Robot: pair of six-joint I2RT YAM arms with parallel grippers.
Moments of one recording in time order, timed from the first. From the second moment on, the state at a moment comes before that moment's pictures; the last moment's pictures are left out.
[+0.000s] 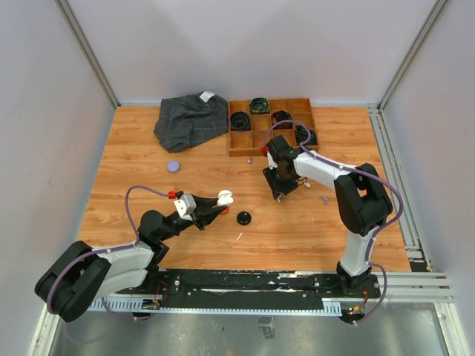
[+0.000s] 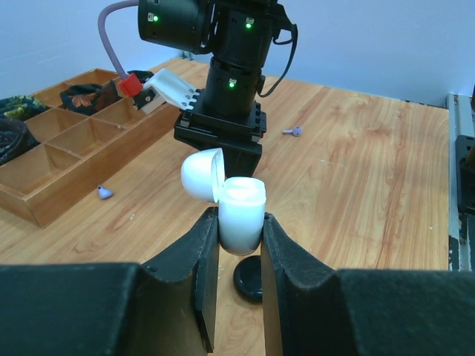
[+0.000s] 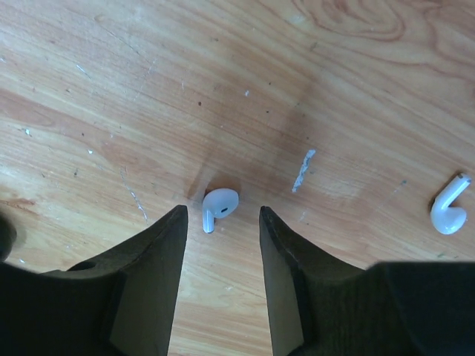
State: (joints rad) left arm -0.57 1.07 0.01 1.28 0.48 -0.08; right arm 0.53 1.85 1.25 -0.68 0.00 0.10
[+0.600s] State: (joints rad) left arm -0.57 1.06 0.01 1.28 0.48 -0.08; right arm 0.53 1.90 1.28 -0.69 -0.02 0.10
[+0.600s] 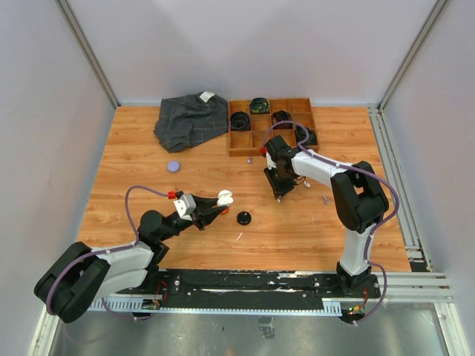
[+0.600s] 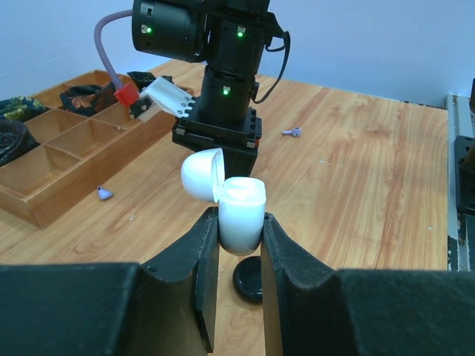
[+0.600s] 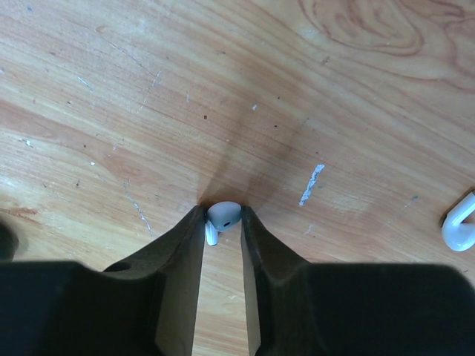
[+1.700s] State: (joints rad) left arm -0.57 1.18 0.02 1.46 0.53 -0.11; right arm 0.56 1.21 0.91 -0.17 -0.30 0.10
